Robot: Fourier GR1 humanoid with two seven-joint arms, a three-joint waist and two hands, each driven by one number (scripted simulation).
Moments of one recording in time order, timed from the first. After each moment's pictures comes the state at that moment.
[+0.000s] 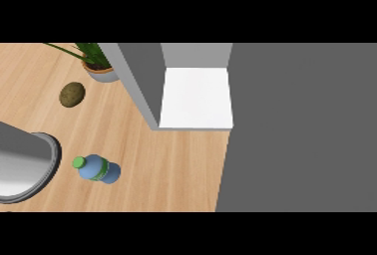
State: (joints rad) left arm 0.25 0.08 0.15 -2.50 0.01 0.48 0.64; right arm 0.26 -0.05 0.49 -2.48 0.03 -0.04 0.28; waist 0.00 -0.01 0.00
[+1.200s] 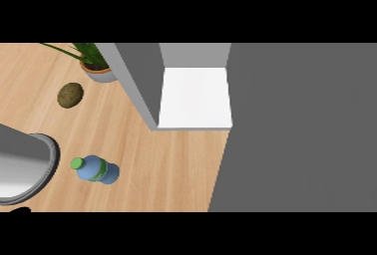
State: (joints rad) left arm 0.30 0.05 0.18 -2.43 0.04 0.39 0.51; right arm 0.21 -0.13 0.61 -2.48 0.10 -0.19 0.29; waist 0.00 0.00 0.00
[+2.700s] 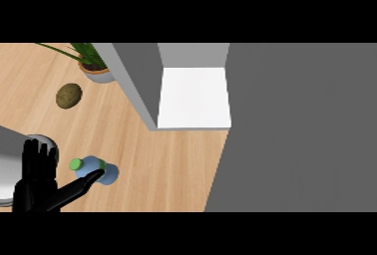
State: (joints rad) left arm 0.21 0.00 0.15 -1.67 0.17 0.31 -0.09; right arm 0.14 -0.22 0.70 -2.48 0.13 -0.34 0.33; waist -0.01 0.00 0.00
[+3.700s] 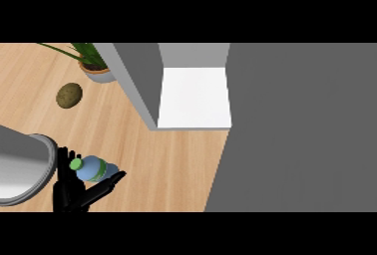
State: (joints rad) left arm 0.13 0.00 0.11 -1.27 0.29 0.33 -0.42; right arm 0.15 -0.28 0.74 -2.47 0.14 -0.40 0.28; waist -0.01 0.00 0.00
